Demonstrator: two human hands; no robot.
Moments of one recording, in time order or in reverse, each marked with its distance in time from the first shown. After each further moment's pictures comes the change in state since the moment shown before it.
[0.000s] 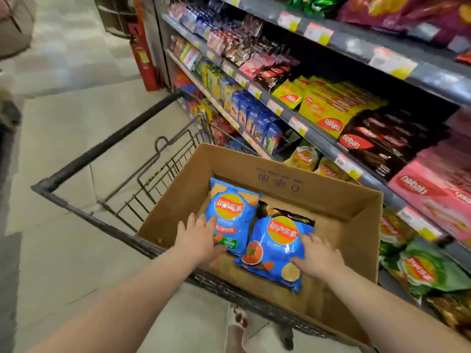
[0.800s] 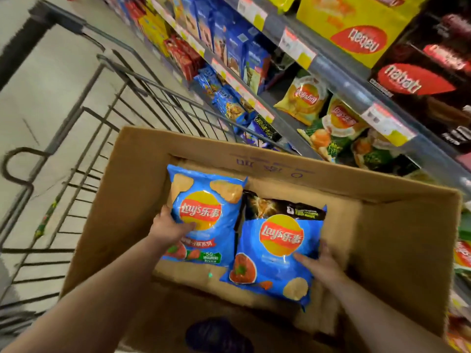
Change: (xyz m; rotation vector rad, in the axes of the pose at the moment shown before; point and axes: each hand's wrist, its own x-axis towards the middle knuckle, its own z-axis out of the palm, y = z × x) left_hand 0.223 -0.028 0.066 -0.801 -0.272 -0.492; right_hand 0.159 0.043 0.090 1.116 -0.185 0.557
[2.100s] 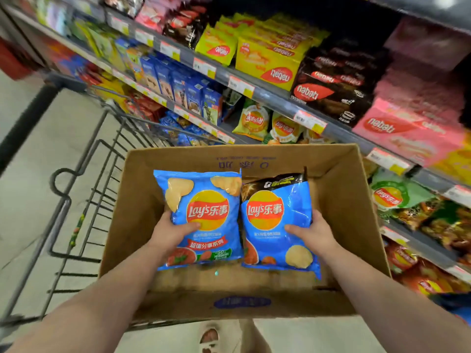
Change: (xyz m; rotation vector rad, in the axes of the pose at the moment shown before) left_hand -0.085 0.001 -0.037 -0.460 -0.249 0.310; right_hand -0.135 -0.017 0.005 0.394 0.220 -0.277
